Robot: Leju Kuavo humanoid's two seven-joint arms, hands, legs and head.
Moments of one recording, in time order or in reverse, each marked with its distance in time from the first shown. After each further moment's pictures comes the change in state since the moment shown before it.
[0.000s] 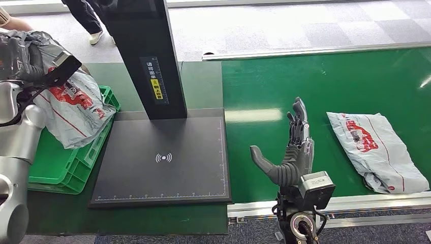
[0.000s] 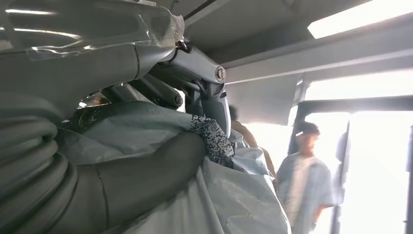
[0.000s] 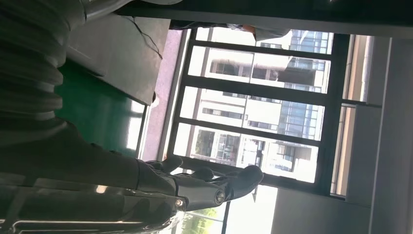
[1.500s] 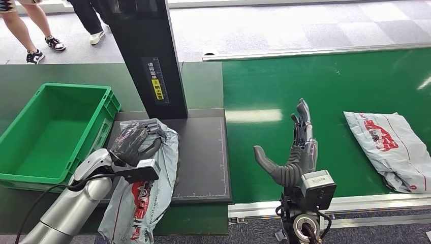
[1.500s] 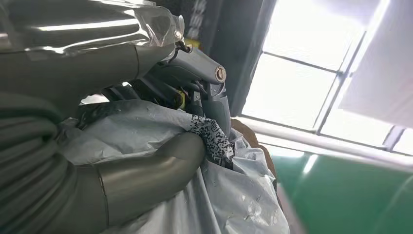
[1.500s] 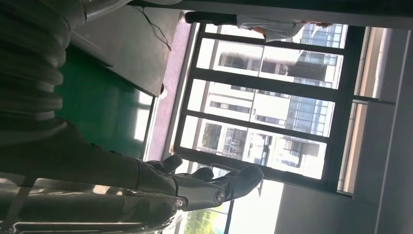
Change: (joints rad) left arm 0.505 -0.103 -0.422 -0.533 0.532 -0.425 -0.402; right arm 0.015 -0.010 -0.025 -0.021 0.034 -0.009 0.035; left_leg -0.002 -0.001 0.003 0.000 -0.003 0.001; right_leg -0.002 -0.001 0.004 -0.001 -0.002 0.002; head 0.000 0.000
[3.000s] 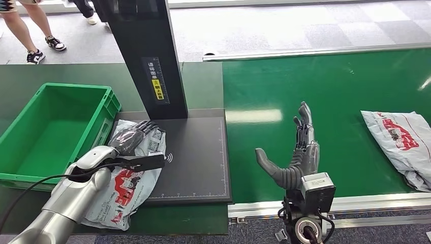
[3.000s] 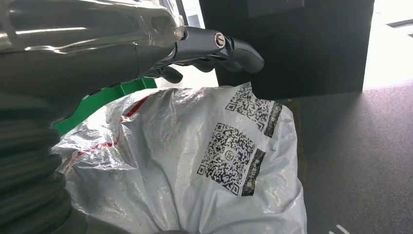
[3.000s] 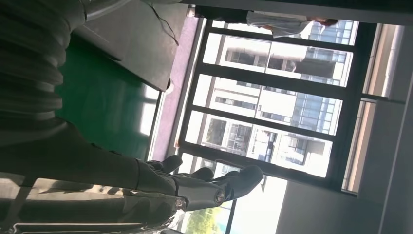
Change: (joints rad) left arm -0.095 -0.029 0.057 0.258 -0.358 -0.250 0.257; right arm 0.024 0.003 -0.020 -0.014 0.035 0.005 0.010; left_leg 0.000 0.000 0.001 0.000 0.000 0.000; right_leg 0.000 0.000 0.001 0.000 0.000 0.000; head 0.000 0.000
